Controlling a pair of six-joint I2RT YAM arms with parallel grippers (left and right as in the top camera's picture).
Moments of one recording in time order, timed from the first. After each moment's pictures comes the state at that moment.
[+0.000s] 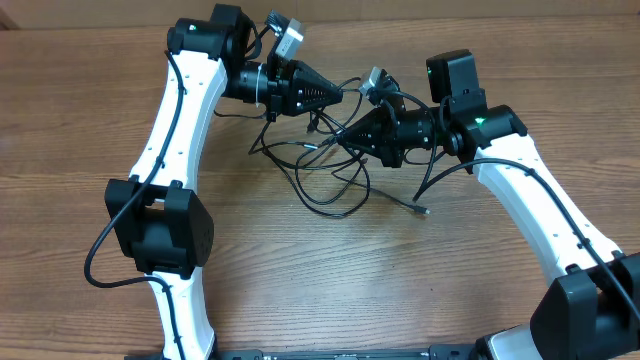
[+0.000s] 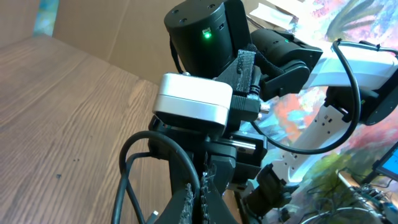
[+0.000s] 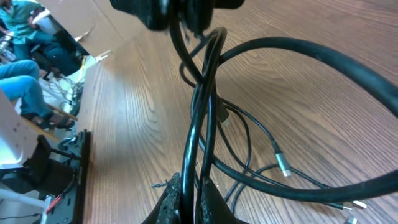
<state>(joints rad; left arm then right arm) -0.18 2.14 2.11 -1.48 1.52 1.01 0.28 1.65 1.34 -0.56 -0.98 -0.37</state>
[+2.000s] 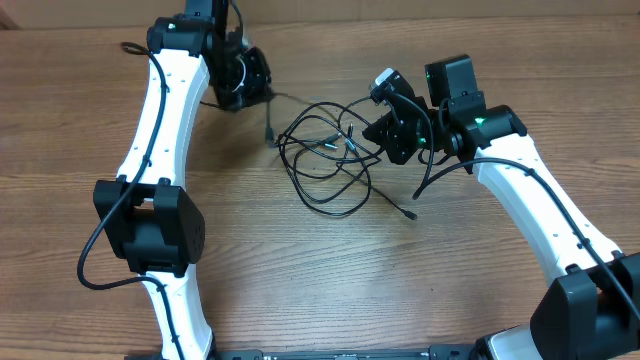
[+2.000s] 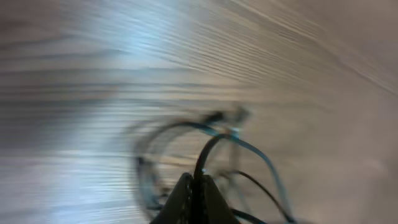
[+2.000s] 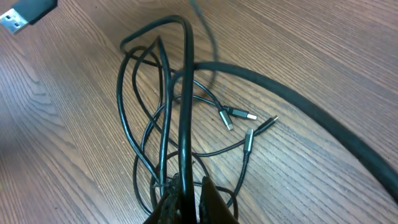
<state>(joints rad) -0.11 2.14 2.11 -1.22 0.42 -0.52 0.28 1.65 1.34 -0.64 -0.54 -0.33</state>
